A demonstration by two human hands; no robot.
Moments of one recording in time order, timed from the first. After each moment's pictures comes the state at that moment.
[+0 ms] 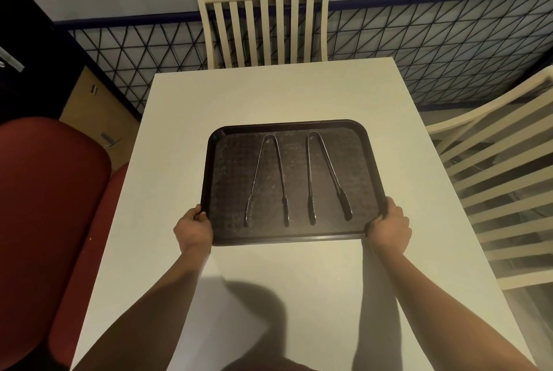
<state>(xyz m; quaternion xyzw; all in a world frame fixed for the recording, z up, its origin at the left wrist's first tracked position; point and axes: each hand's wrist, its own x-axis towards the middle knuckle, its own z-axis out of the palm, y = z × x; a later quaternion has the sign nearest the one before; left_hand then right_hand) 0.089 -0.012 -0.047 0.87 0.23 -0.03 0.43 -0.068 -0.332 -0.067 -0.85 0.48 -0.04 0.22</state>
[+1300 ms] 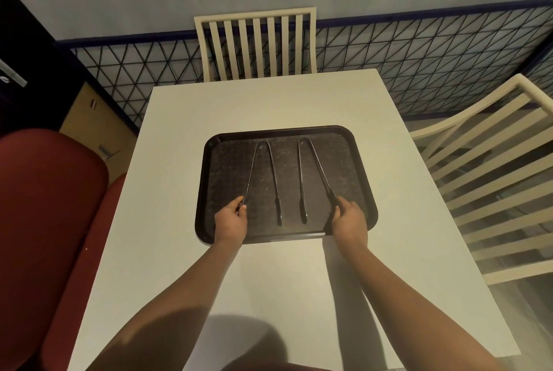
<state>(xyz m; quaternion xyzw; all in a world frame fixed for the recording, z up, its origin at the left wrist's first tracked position) 0.060 -0.075 -0.026 0.89 0.05 -0.14 0.44 -0.050 -0.280 -0.037 -0.85 0.39 -0.06 0.35</state>
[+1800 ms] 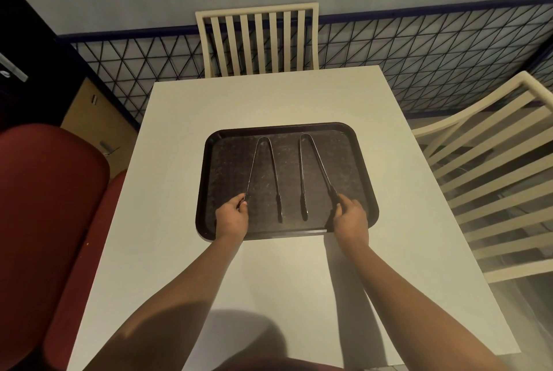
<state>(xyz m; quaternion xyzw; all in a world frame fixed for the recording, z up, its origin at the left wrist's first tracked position) 0.059 -0.078 -0.023 0.89 0.06 -0.14 0.43 -0.051 -0.281 -0.044 -0.84 0.39 -0.08 0.38</state>
